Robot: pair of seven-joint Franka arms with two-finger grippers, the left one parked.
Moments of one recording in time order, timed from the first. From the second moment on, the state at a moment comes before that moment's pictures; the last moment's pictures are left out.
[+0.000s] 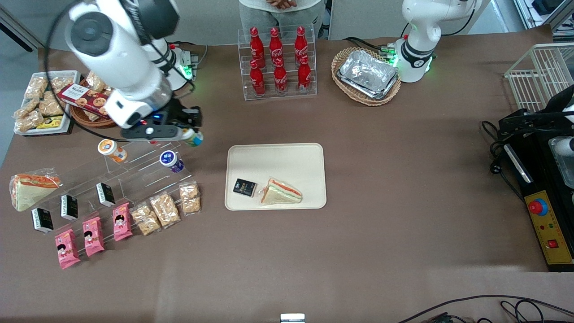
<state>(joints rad) 0.20 -0.02 0.26 -1.77 0.07 1.72 0.51</state>
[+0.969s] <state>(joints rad) 0.40 0.17 0.27 -2.32 0.07 2.51 0.90</state>
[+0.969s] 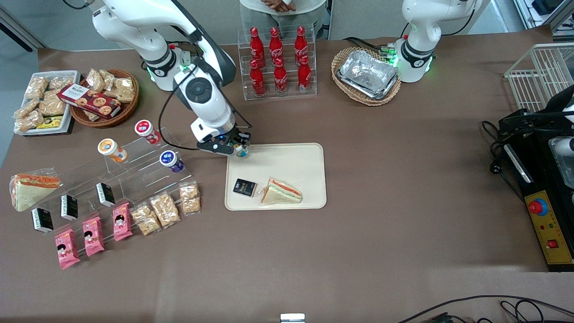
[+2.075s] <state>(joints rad) 0.41 0.28 0.26 -2.32 0.06 2.62 0.92</state>
